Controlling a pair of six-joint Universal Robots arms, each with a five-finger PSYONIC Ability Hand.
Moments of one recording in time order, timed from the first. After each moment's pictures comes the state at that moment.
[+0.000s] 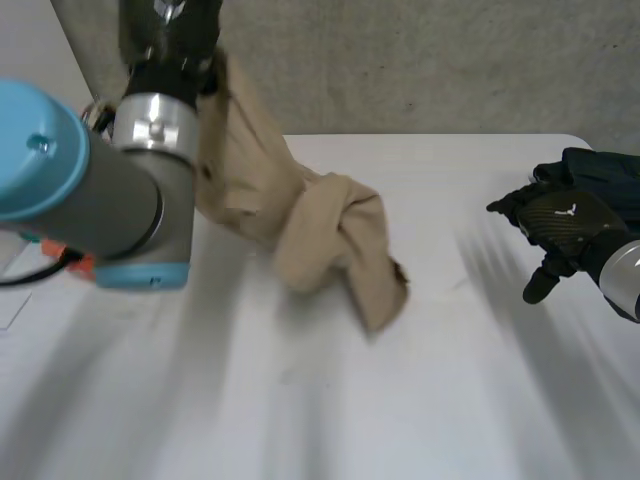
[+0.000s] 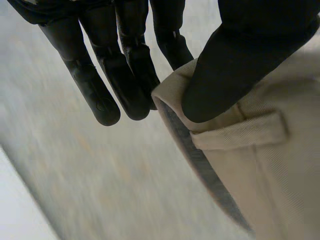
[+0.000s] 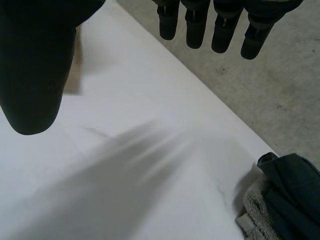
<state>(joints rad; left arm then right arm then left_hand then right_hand) 4.15 -1.94 -1.29 3.75 -1.77 3.64 1.61 -1.36 1.68 0.02 1.15 2.59 1.14 1.20 1.19 1.20 0.96 0.23 0.21 0.21 0.22 0.05</state>
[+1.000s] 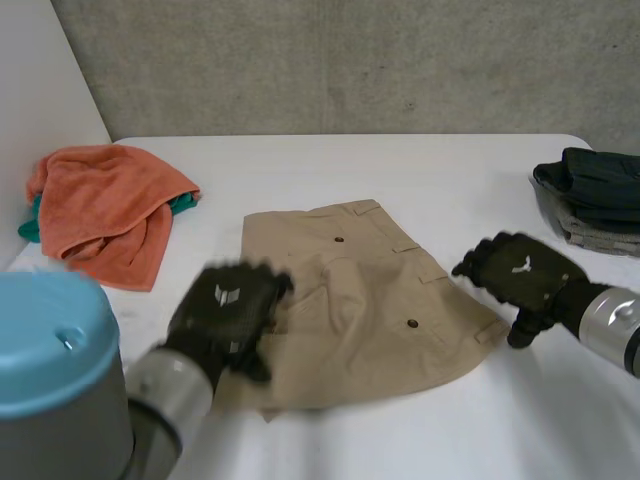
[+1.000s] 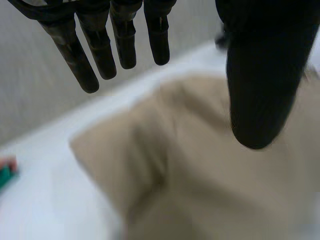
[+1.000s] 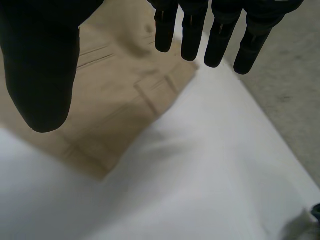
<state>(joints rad) 3.98 -1.71 -1.77 3.14 -1.74 3.23 1.59 -1.34 1.81 0.05 0.94 2.25 0.37 0.37 0.37 0.37 0.21 0.36 0.34 0.36 0.36 0.20</state>
